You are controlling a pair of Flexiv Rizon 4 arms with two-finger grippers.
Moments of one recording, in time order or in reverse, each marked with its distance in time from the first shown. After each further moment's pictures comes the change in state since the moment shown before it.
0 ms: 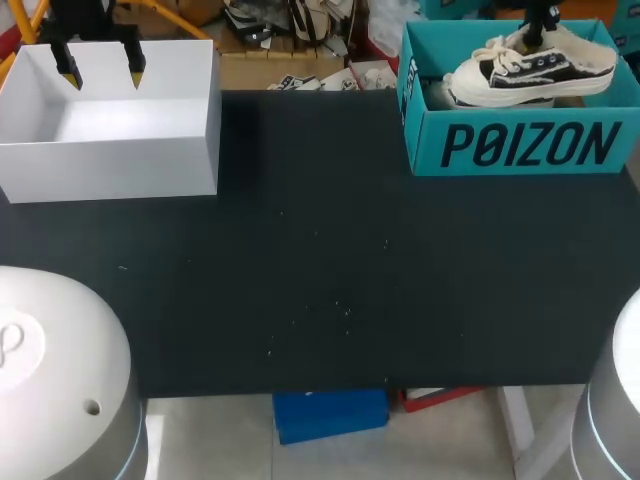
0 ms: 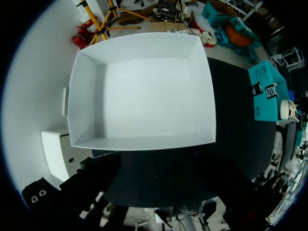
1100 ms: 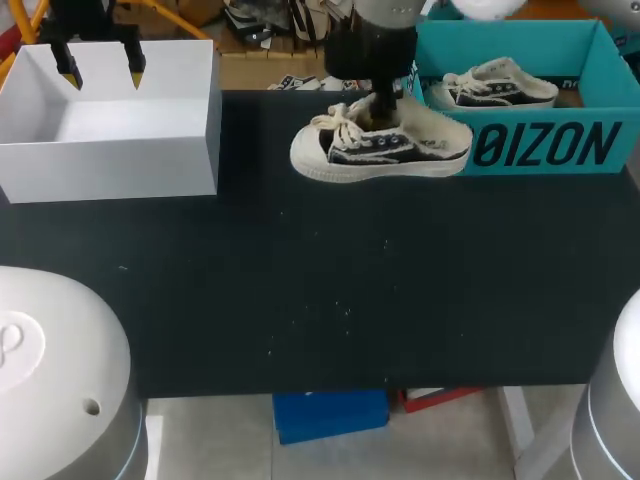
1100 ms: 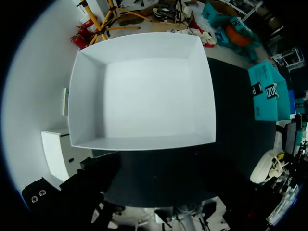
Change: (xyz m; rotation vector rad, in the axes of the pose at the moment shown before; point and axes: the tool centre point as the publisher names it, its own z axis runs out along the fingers) left arm 0.000 0.000 0.000 0.000 0.000 0.000; right arm 0.183 0.291 -0.037 -0.116 -0.061 0.002
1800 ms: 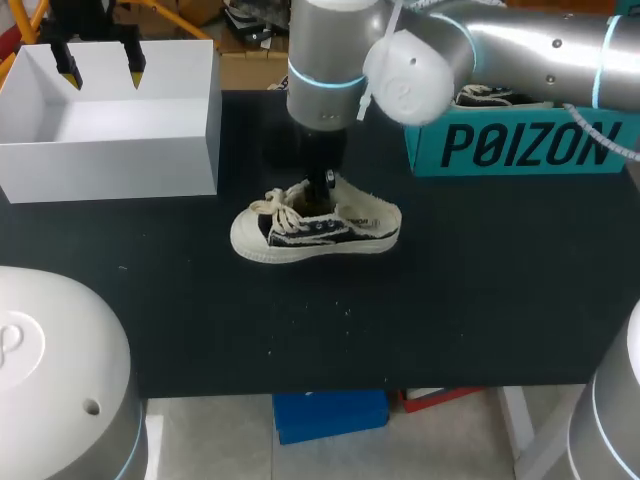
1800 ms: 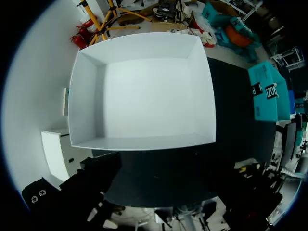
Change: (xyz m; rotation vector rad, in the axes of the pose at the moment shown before) left arm 0.000 0.000 0.000 0.000 0.000 0.000; right arm 0.063 0.091 0.114 -0.062 0.054 -0.080
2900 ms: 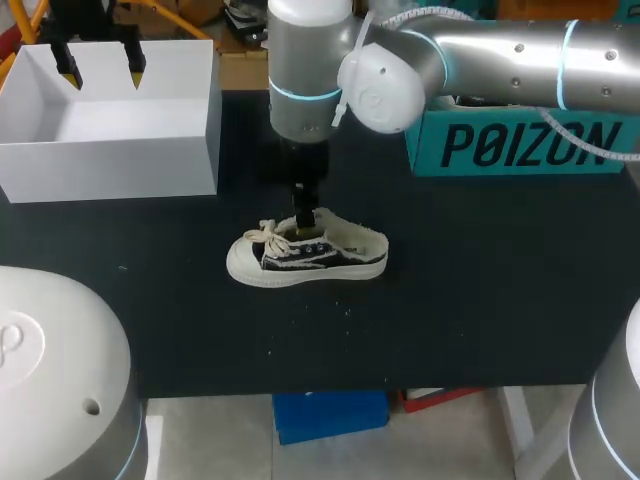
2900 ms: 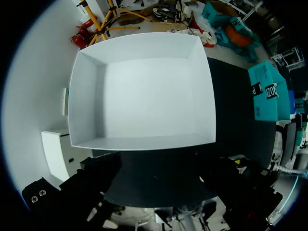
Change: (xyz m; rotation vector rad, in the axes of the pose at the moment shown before) left arm 0.000 0.000 0.000 0.000 0.000 0.000; right arm 0.001 0.015 0.021 0.020 0.076 0.033
